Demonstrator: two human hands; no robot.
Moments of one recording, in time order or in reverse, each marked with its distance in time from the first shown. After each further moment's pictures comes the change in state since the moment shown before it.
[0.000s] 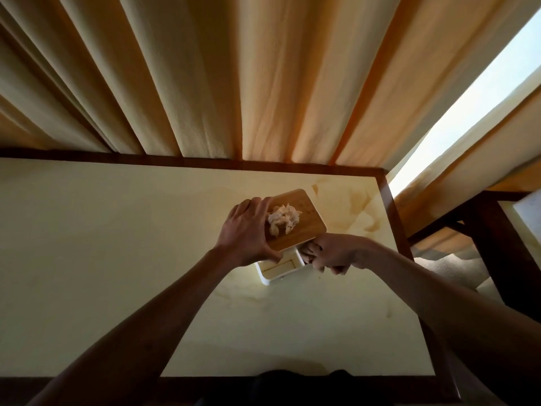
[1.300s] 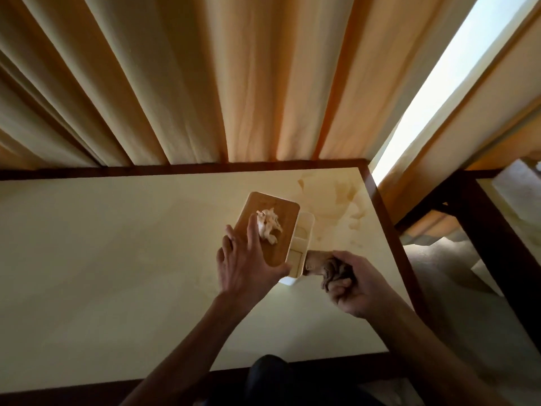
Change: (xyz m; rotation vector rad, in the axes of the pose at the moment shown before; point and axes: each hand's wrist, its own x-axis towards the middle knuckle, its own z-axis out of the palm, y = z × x) left_hand -0.071 0.061 0.013 -0.047 0.020 -0.375; right_hand -0.059 0.049 0.075 1.777 0.190 0.146
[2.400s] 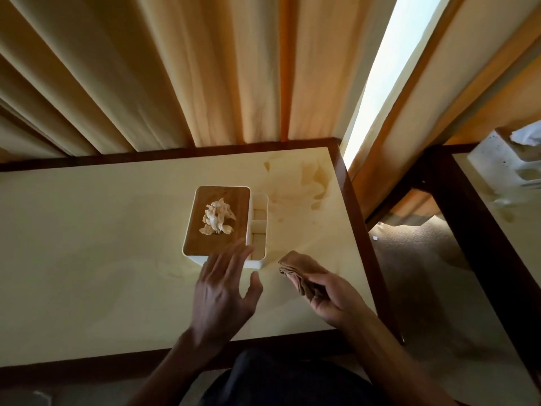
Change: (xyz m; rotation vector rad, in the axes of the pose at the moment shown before) left_hand -0.078 0.044 0.034 -0.117 0.406 0.494; right_hand 0.004 0.015 -0.084 0.226 -0.099 0.005
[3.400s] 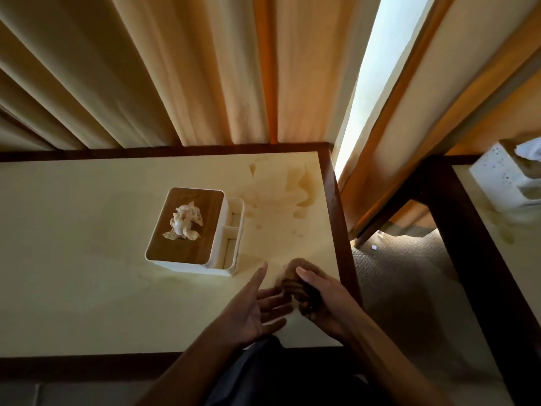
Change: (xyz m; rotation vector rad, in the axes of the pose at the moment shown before) left_hand 0.024 0.056 0.096 -1.414 -0.572 -1.670; right_hand 0.001 -0.055 -0.031 -0.409 -0.114 -0.049
